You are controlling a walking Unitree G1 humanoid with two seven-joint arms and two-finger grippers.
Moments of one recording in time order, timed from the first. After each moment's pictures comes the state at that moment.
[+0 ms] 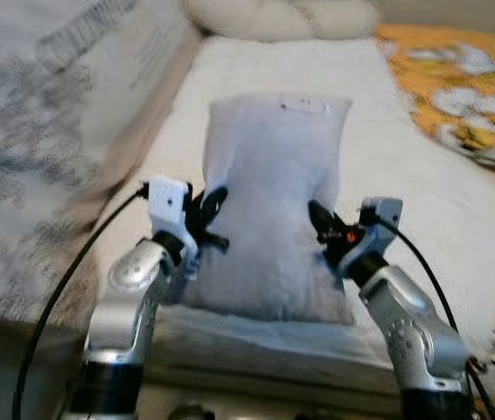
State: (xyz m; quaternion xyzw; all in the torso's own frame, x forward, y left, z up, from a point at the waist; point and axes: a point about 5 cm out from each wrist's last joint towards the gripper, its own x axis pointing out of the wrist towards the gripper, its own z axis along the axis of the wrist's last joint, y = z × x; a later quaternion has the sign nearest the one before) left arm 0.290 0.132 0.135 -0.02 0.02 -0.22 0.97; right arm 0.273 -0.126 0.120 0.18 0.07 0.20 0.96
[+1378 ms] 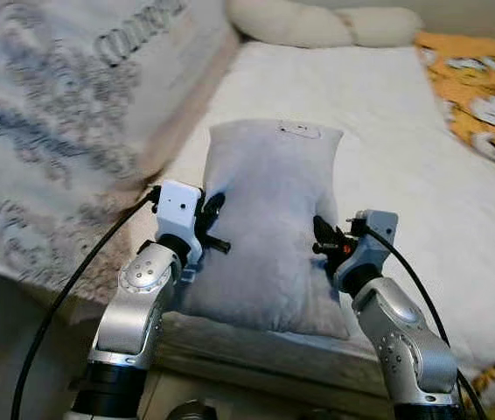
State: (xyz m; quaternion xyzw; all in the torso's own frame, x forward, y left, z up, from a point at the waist) left arm 0.295 0.122 0.134 0.03 0.02 -0.19 0.98; right arm 0.265 -0.128 0.108 0.16 0.10 0.11 0.98
